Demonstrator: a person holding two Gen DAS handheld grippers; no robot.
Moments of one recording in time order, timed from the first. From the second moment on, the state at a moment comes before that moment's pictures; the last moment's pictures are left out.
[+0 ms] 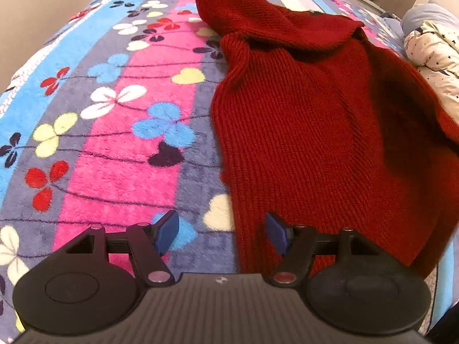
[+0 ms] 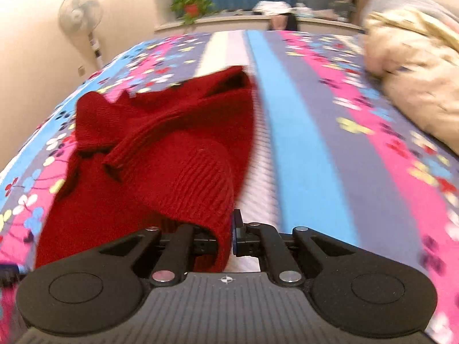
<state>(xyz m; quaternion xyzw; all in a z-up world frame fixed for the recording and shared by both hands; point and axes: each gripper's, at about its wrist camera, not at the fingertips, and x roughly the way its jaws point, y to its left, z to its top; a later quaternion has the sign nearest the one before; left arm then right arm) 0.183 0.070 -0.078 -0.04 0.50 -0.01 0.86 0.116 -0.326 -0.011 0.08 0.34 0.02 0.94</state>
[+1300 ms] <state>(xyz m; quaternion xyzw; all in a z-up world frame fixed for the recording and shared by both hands) 0.159 0.027 -0.097 -0.01 0.51 -0.09 0.85 0.152 -0.352 -0.088 -0.03 0.37 0.00 0.93</state>
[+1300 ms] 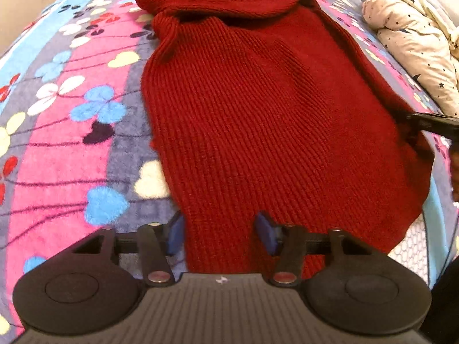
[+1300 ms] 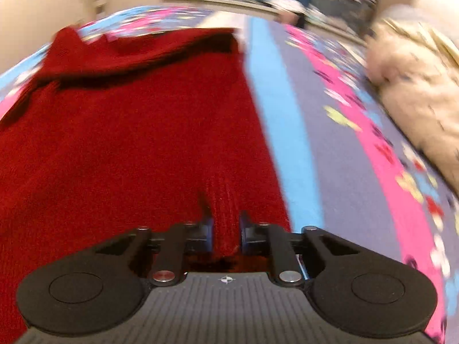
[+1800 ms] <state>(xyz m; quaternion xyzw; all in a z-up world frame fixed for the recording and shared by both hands) 0.113 0.097 -0.025 -0.12 0.40 -0.12 0.90 0.037 -0.500 -0.035 0.27 0.27 0.02 0.92</state>
